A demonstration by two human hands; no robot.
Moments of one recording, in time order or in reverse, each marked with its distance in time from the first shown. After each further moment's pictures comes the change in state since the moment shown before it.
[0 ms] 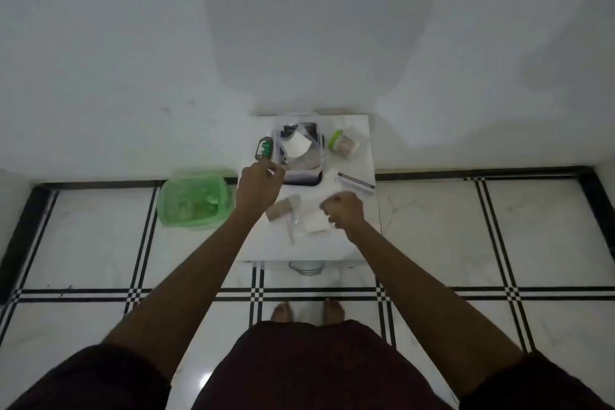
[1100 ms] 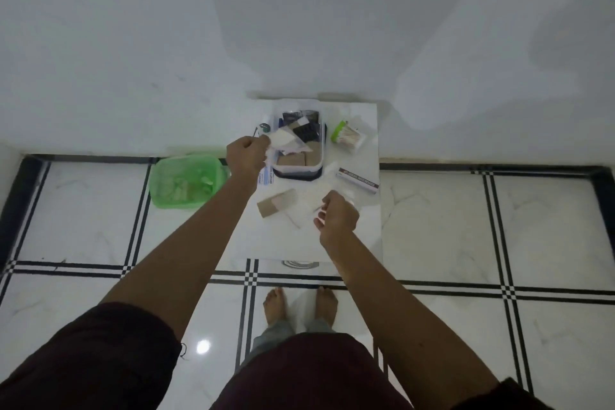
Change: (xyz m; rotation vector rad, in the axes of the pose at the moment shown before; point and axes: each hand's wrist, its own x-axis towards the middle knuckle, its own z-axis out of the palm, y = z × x) left_hand 0.083 -0.012 0.024 -0.587 0.187 -0.389; right_hand 0.050 0.012 0.027 0.609 0.258 0.277
